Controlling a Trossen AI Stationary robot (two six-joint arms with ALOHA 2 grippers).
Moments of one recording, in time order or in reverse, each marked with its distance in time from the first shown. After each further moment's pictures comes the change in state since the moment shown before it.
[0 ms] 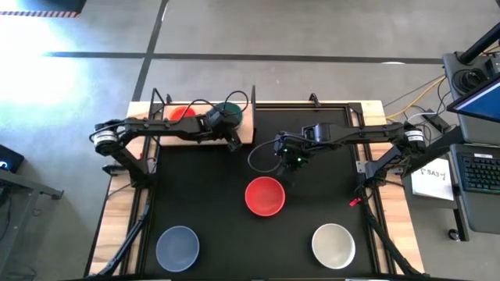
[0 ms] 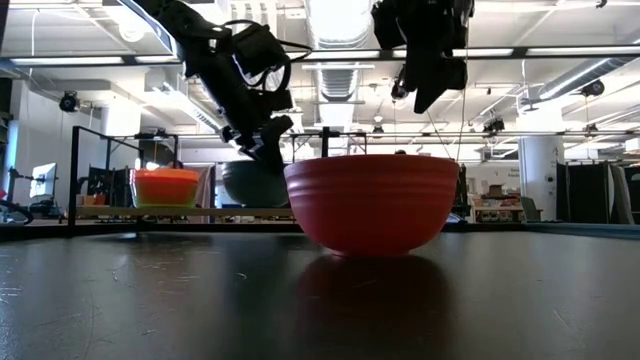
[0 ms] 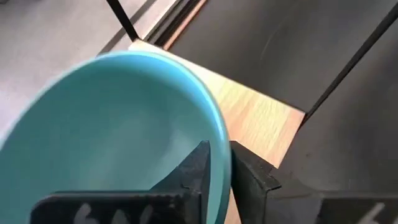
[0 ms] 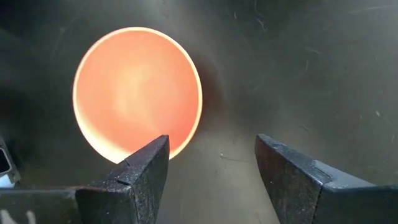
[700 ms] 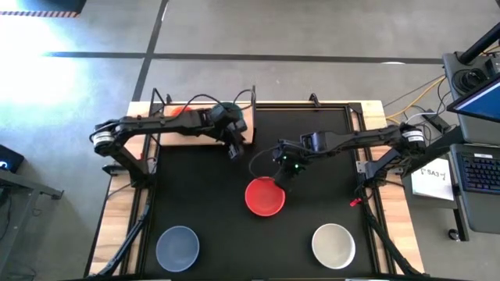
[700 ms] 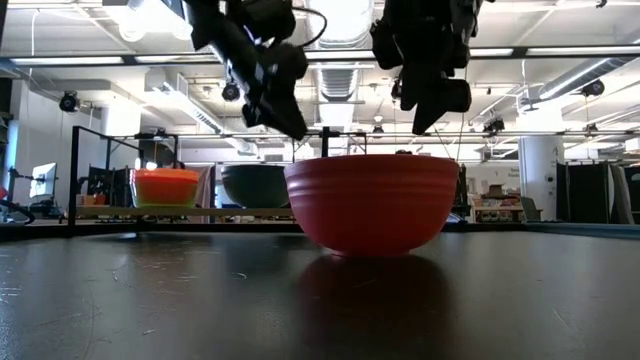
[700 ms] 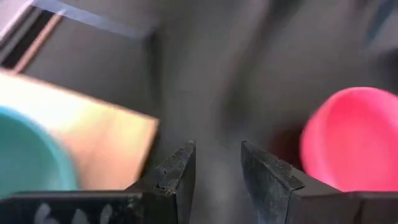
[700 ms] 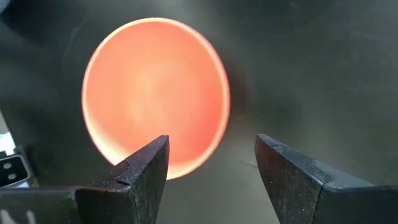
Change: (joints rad) left arm -0.046 -0.005 0.207 -0.240 0.422 -0.030; right arm 0.028 0.000 -0.139 0.184 -0.053 0.087
